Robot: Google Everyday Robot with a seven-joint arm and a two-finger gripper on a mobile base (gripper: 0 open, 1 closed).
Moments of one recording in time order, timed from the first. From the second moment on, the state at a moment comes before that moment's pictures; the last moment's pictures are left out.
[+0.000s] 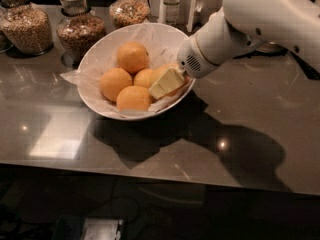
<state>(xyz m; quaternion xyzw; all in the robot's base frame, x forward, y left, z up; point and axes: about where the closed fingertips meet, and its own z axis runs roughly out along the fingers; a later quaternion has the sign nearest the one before) 0.573 -0.024 0.888 -0.46 0.82 0.17 0.30</state>
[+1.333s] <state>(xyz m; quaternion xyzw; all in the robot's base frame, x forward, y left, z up) 0.475 -0.074 1.038 -0.47 0.58 0.35 0.56</state>
